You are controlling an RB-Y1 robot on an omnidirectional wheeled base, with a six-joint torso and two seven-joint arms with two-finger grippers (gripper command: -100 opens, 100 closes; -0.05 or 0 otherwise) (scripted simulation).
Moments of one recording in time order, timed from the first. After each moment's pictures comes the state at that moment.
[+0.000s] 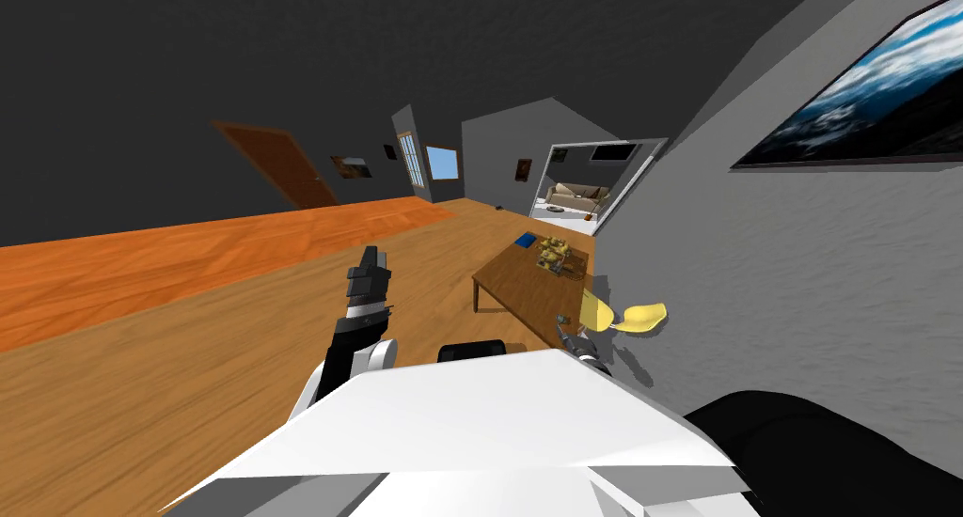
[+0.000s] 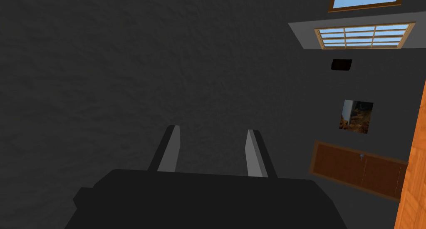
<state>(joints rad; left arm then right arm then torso) 0.55 -0.01 -0.02 -2.29 -0.07 -0.40 -0.13 0.74 -0.20 -0.22 -1.64 0.43 -0.06 0.88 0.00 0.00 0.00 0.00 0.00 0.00</state>
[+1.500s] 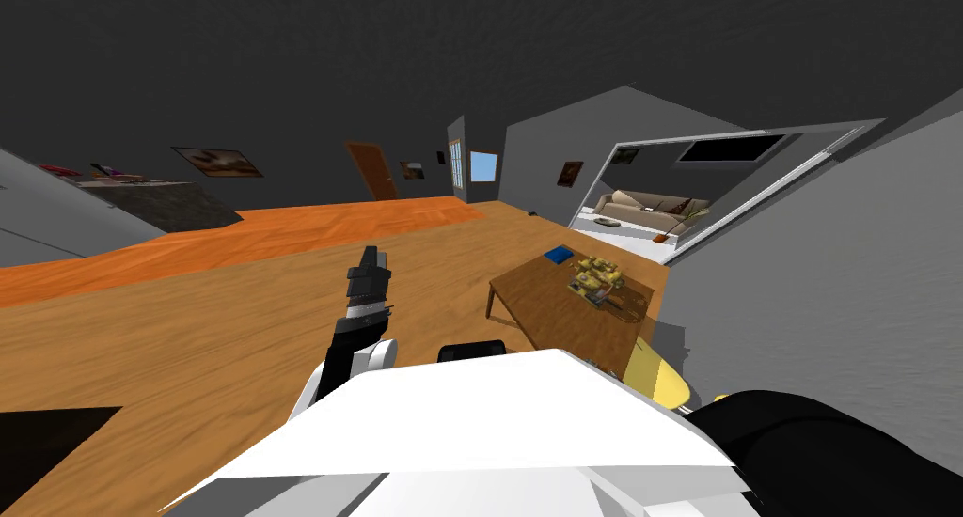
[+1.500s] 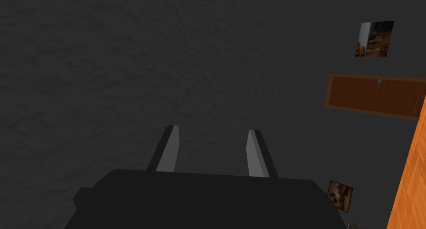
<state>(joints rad) 0.55 0.00 -0.02 -2.29 -0.07 -0.40 -0.13 0.68 -0.29 -0.28 -1.27 0.50 0.03 1.02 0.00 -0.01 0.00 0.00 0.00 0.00</state>
